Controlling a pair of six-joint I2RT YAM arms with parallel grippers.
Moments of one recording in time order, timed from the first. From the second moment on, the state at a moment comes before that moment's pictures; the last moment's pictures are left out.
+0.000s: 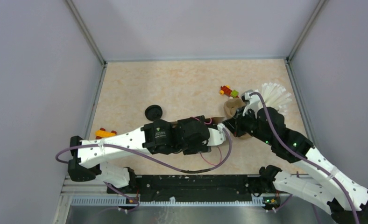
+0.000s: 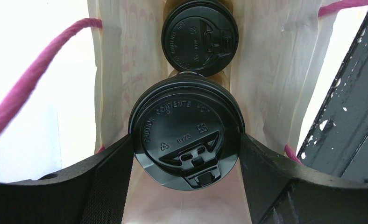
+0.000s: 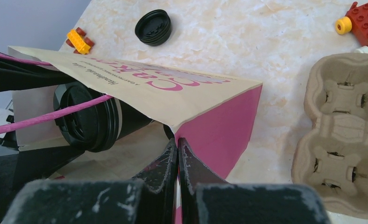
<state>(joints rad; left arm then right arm) -1.37 1.37 1.47 -1.02 -0.44 0.26 0.81 0.71 0.89 -0.55 0.05 0.41</state>
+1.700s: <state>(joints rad) -1.38 1.51 1.46 -0.70 -0.44 0.39 0.81 0.72 0.86 -0.54 0.02 0.35</state>
